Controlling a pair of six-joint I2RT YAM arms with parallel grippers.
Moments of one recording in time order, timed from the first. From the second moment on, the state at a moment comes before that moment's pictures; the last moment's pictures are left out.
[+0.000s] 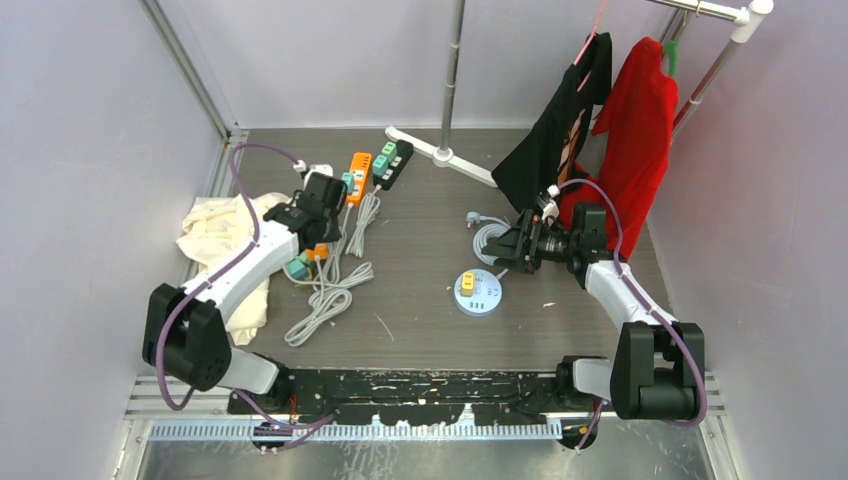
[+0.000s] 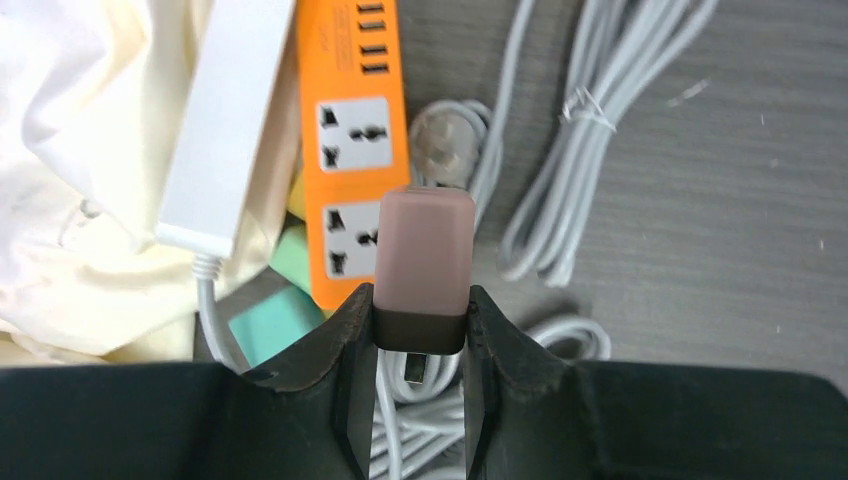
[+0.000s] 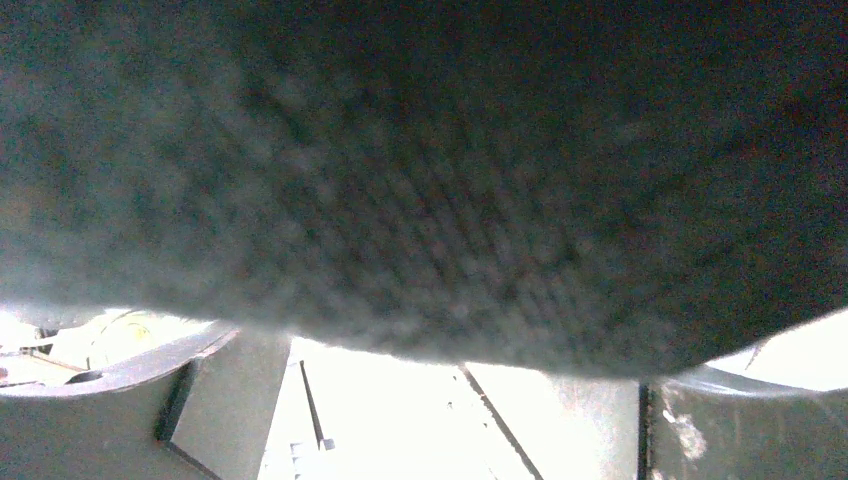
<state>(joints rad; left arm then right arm) -0.45 1.40 1.05 -0.59 -0.43 -0.40 -0.03 1.23 0.63 -0.10 -1.07 0.58</state>
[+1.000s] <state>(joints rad) -0.25 2.03 1.53 -0.66 -0.25 -0.27 -0.04 1.23 0.62 -0.11 -1.06 0.55</state>
